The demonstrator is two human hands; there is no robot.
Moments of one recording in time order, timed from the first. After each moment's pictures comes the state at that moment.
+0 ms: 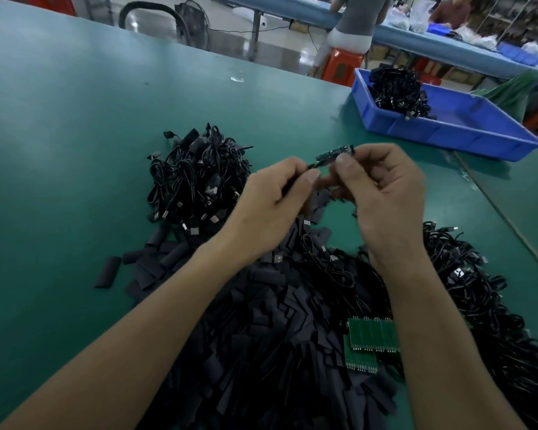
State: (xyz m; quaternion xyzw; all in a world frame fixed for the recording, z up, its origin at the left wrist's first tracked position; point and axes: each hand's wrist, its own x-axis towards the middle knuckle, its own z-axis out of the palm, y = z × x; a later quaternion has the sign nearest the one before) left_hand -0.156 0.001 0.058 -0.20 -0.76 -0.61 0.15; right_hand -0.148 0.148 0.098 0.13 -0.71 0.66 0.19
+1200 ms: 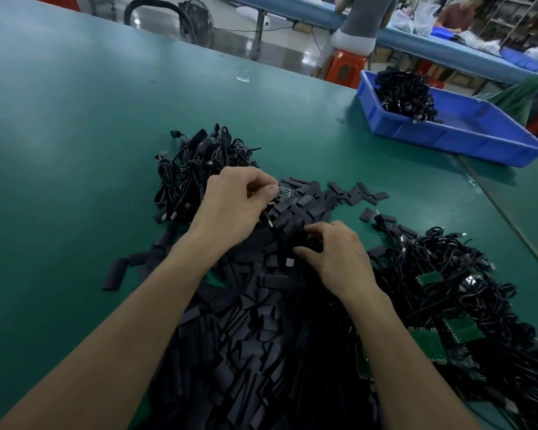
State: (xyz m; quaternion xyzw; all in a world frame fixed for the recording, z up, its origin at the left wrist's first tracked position) left_hand -0.169 -0.046 0.038 -0.03 -0.84 -0.52 0.14; right_hand -0.166 0.151 0.005 0.06 -0.98 0.16 0.03
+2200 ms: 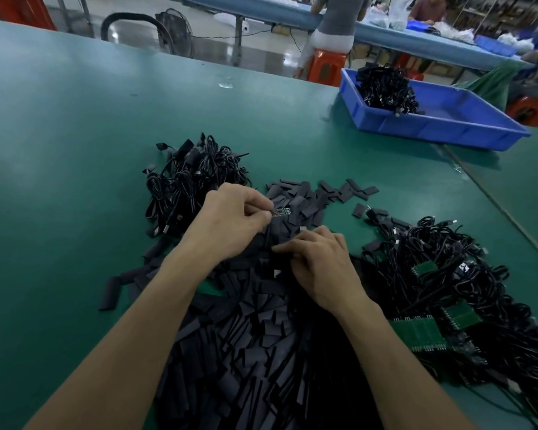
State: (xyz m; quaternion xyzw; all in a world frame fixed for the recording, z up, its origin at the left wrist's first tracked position) left_hand -0.165 -0.047 0.041 -0.05 -0.88 -0.48 0.04; right_hand -0.149 0.147 -0.008 0.21 -0.96 0.18 0.09
